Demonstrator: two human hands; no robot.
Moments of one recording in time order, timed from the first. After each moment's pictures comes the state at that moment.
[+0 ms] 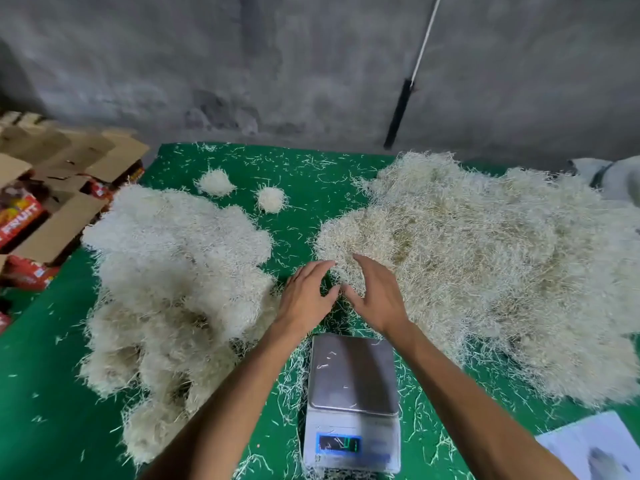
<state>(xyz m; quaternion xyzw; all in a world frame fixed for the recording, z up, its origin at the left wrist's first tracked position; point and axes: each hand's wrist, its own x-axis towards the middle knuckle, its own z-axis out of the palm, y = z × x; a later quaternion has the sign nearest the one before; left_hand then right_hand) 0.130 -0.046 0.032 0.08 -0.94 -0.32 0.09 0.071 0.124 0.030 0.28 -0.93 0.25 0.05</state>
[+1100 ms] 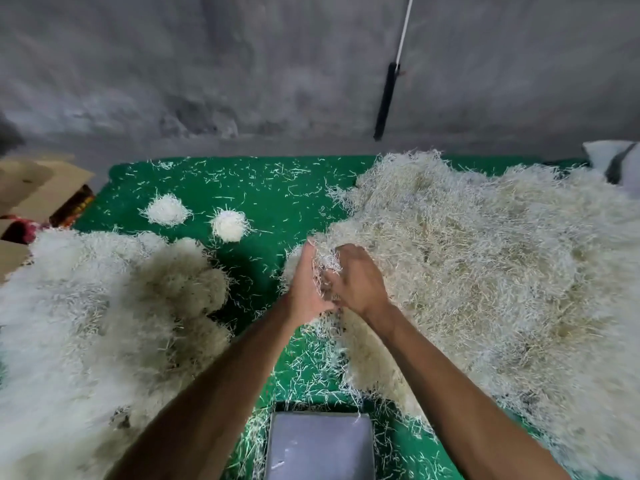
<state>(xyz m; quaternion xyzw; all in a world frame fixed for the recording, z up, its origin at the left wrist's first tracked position) -0.075 -0.015 0.006 0.24 -0.49 -0.83 -0.13 -0.108 0.115 0.026 0.27 -0.93 0.25 0.03</state>
